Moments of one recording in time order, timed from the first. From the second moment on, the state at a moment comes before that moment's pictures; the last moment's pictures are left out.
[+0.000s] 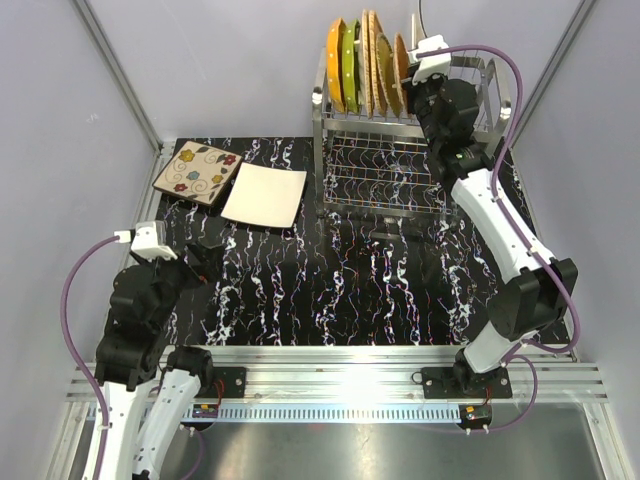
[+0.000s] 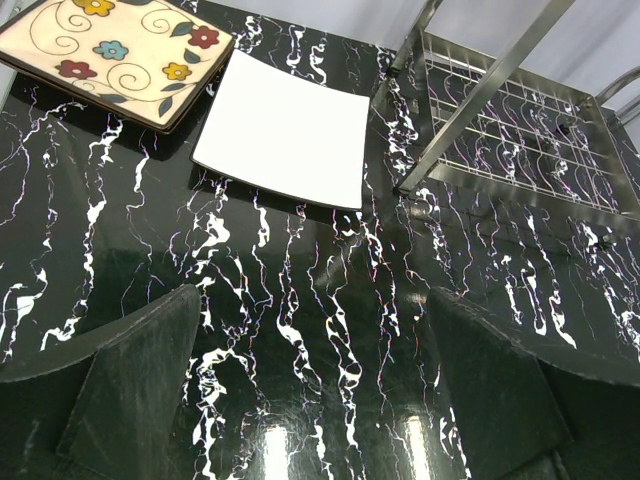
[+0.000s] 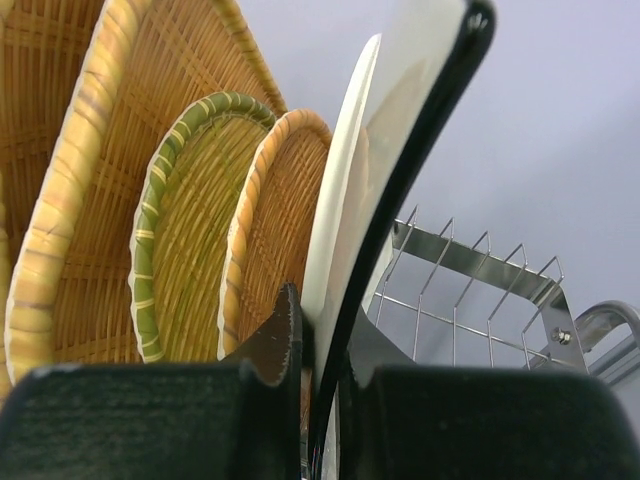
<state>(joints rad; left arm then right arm) -0.17 0.36 0.78 -0.63 -0.02 -0.34 0.34 1.65 1.70 0.12 0.15 -0.28</state>
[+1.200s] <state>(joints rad) -0.17 0.39 0.78 -0.57 0.02 -0.35 0.33 1.67 1.96 -0.17 0.13 -0.08</state>
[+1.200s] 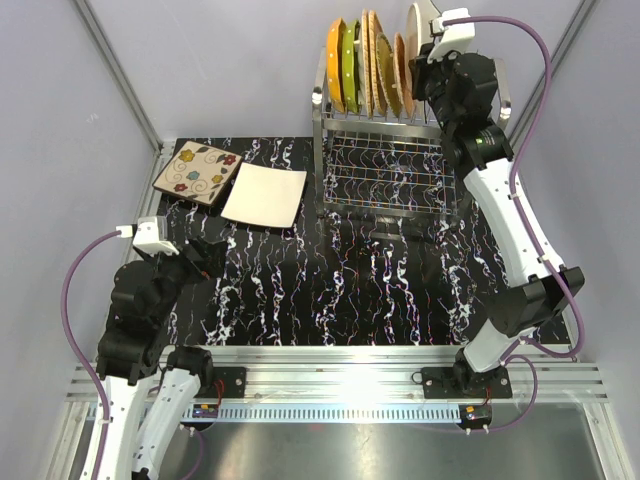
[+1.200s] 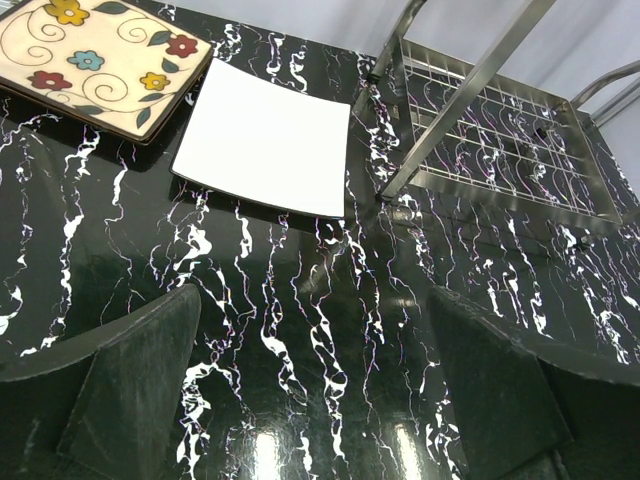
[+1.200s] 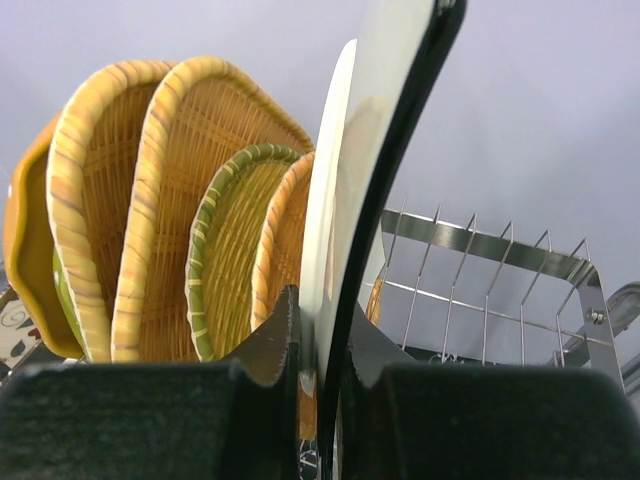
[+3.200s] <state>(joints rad) -0.17 0.59 0.79 -0.11 0.34 -0.92 0.34 0.98 1.43 -0.13 -0.52 -0.62</state>
